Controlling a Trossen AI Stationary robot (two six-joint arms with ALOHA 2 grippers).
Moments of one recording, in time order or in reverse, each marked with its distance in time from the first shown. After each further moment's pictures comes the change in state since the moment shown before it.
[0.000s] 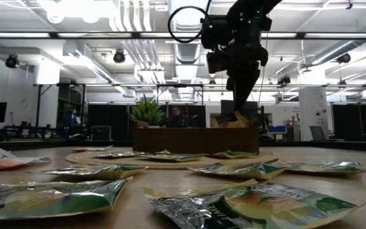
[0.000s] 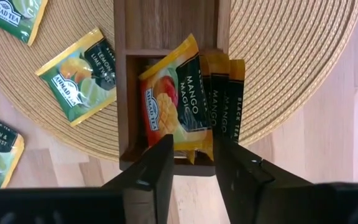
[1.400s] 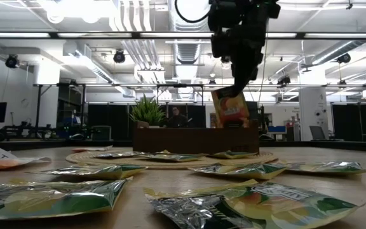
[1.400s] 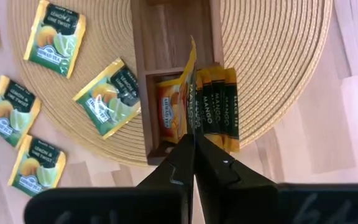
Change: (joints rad) left arm 0.000 0.000 0.000 -0.001 0.000 -0.002; right arm 0.008 -0.105 -0.002 0.000 -0.023 0.146
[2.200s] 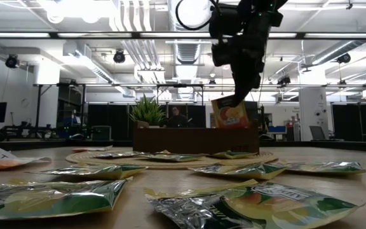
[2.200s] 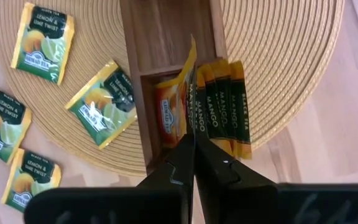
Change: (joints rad) left arm -0.001 0.000 0.000 0.000 0.000 0.001; right arm 0.010 -0.002 -0.094 0.102 0.006 0.064
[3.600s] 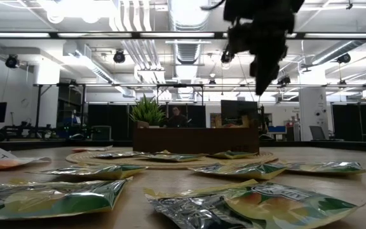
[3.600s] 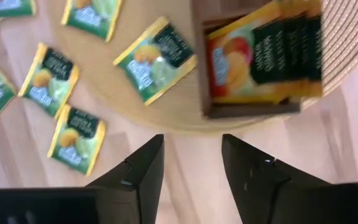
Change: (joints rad) left arm 0.000 0.000 0.000 0.001 0.000 -0.019; right arm 0.136 -0.145 -0.088 -0.054 -0.022 0.104
